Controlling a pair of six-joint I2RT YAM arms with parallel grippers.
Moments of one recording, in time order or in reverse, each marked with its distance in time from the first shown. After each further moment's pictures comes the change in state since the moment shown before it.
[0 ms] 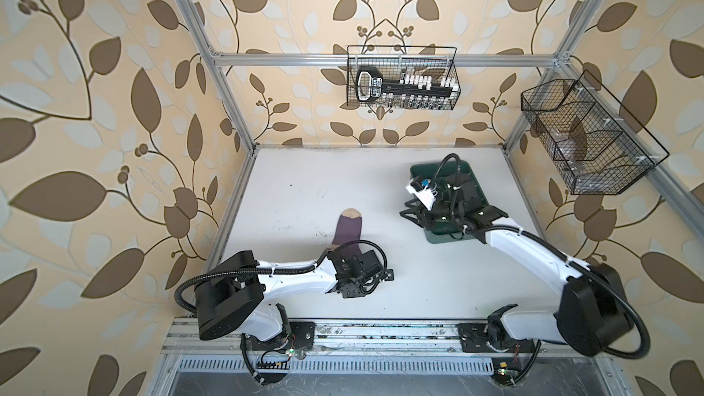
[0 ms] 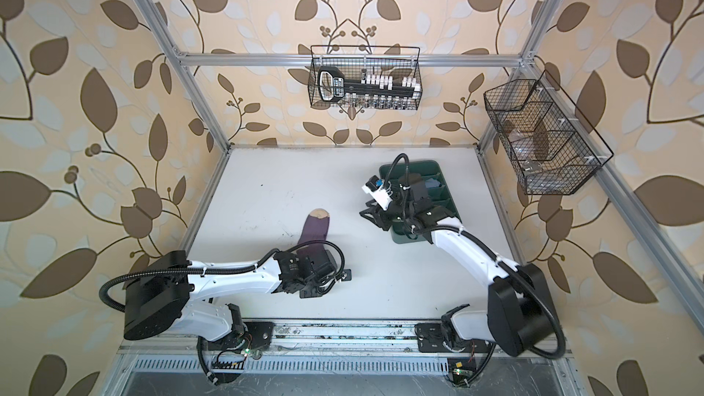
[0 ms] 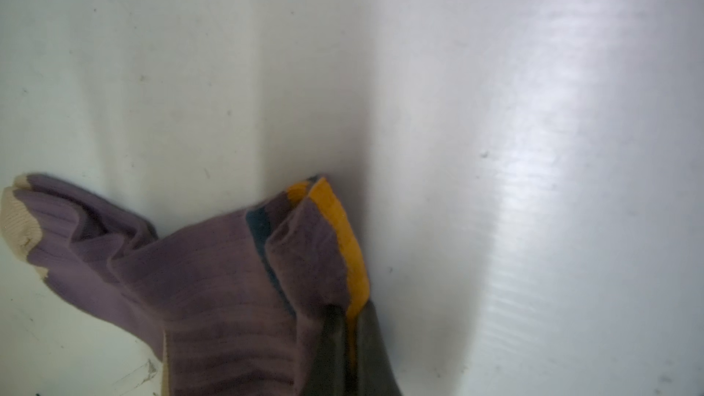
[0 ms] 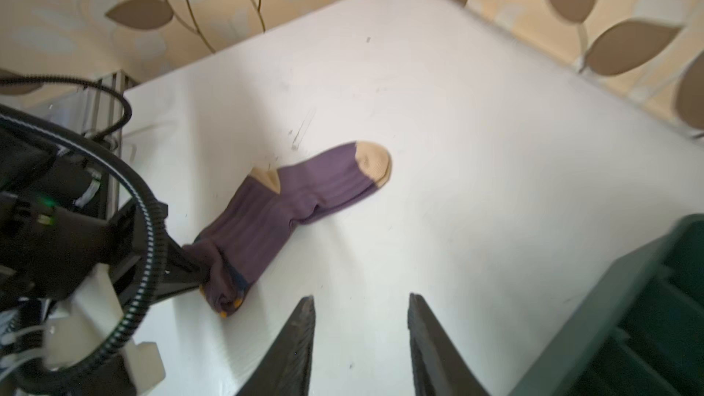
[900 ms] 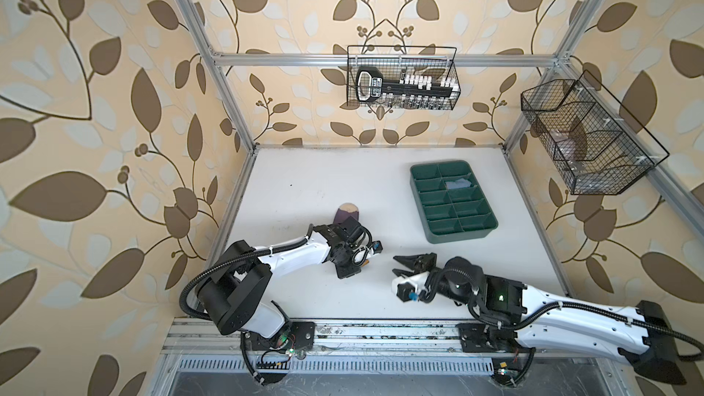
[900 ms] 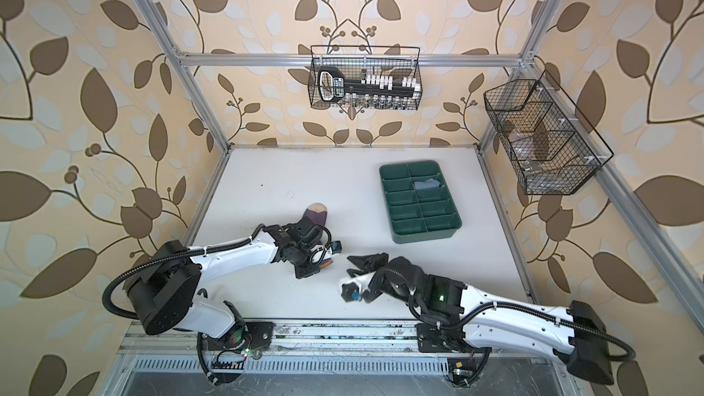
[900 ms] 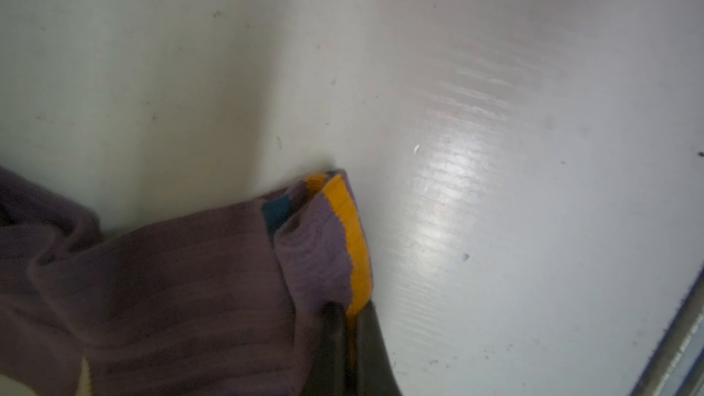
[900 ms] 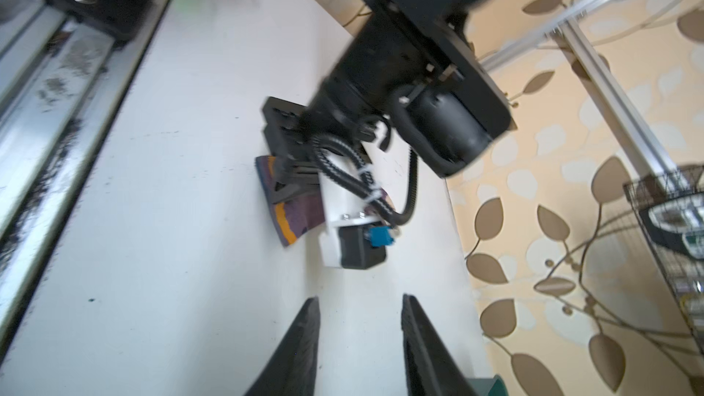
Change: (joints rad) left arm 0.320 0.052 0.079 -0.058 0.355 0.053; right arm 0.884 -0.431 -0.440 0.109 0.810 -0.645
